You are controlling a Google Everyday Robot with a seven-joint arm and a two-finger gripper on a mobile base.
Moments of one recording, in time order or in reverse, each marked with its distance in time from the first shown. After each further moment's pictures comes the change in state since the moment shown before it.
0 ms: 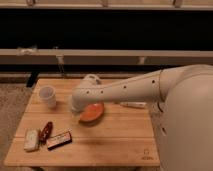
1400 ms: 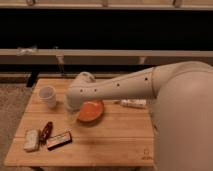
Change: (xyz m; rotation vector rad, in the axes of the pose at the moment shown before) arm -0.027 -0.009 0.010 -0.041 0.040 -0.145
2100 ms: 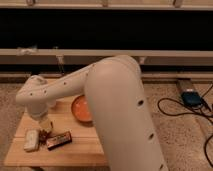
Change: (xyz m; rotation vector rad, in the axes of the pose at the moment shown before) arm -0.128 -0.002 0.085 -0.225 0.047 -0.437
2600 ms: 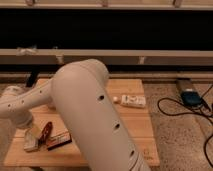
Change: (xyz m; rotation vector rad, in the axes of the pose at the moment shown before) arm -0.050 -0.026 0.045 -0.068 0.039 -0.211
